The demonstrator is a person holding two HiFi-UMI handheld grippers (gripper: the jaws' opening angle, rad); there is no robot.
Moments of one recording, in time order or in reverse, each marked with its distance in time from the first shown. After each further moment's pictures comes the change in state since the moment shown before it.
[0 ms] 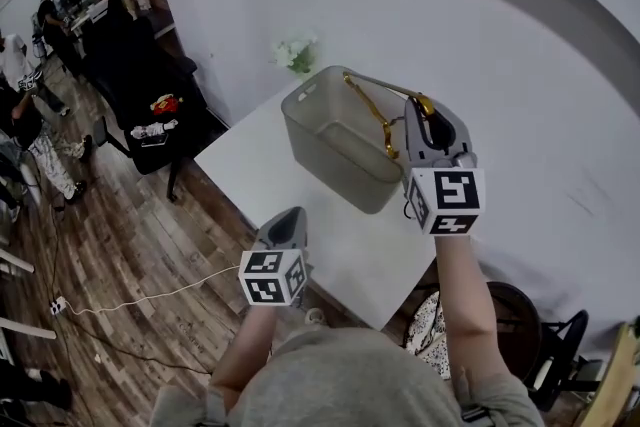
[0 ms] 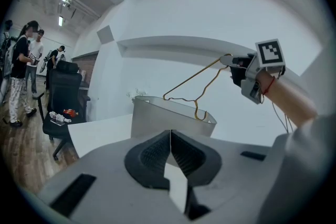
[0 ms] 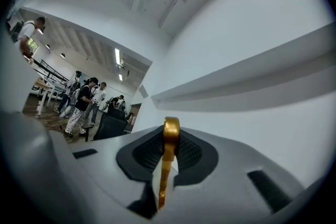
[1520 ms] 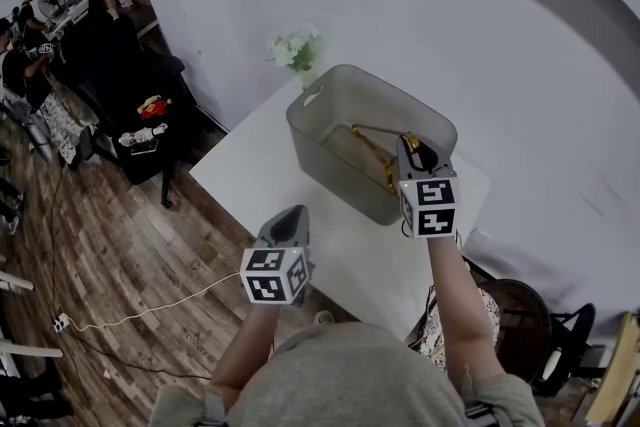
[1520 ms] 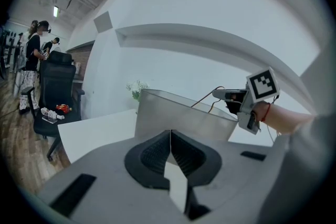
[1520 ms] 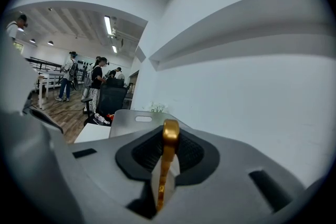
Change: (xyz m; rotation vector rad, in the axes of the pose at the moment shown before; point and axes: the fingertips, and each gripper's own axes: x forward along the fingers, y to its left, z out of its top) left arm 0.065 0.060 -0.002 -0.011 0.066 -0.058; right arm 0.063 0.032 -0.171 0.037 0.384 -0.003
